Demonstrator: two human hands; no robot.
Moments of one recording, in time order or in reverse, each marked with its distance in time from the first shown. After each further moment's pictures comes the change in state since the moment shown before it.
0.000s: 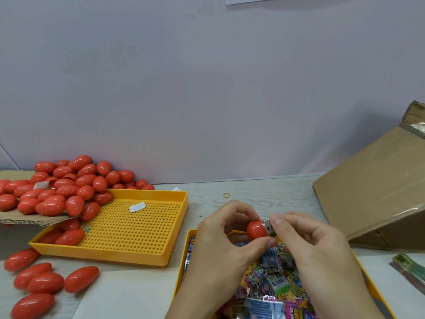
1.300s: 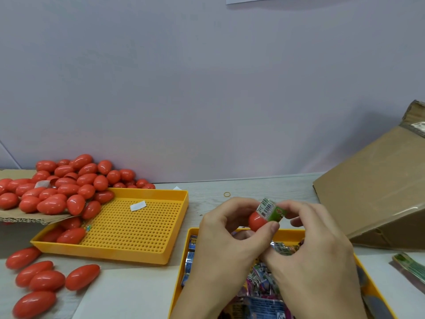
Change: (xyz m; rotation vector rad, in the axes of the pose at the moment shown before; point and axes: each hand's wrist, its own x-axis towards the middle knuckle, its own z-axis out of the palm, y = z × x) left_hand 0.000 0.011 0.008 -0.083 0.075 0.028; right_hand -0.011 0.001 0.012 -0.636 0.240 -0.488
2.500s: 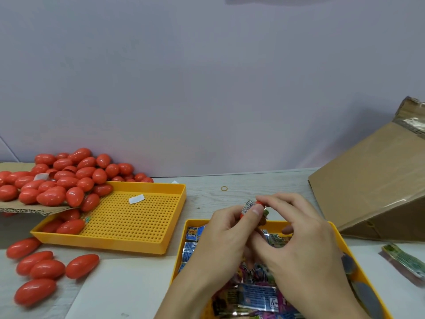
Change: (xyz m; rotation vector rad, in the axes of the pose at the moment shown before) left_hand -0.002 -0.002 -0.001 -0.143 -0.211 -0.278; right_hand 0.000 0.008 -0.003 0.136 -0.165 -0.039
